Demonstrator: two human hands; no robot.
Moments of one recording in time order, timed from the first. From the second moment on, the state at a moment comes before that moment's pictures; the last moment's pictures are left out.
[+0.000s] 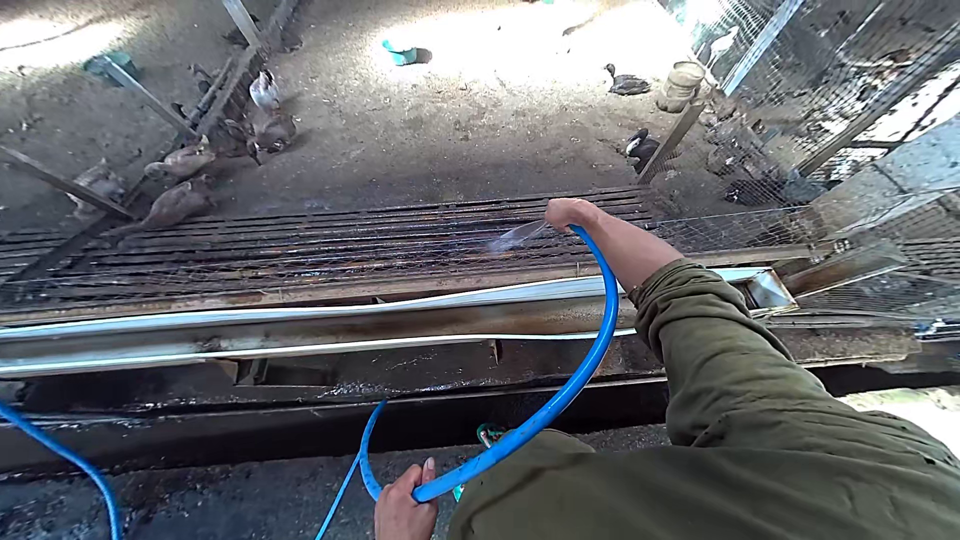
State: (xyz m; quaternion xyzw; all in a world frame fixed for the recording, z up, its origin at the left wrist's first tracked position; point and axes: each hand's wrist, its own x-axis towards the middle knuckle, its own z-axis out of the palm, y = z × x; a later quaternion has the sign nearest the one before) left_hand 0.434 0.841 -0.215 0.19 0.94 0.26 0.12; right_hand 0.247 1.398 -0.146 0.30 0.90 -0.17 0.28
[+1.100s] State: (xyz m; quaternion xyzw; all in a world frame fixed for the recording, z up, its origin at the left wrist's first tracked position) left_hand 0.407 0.879 -0.215 0.27 0.91 0.27 0.17; right_hand 0.335 1.464 -0.104 0.45 0.84 -0.10 0.27
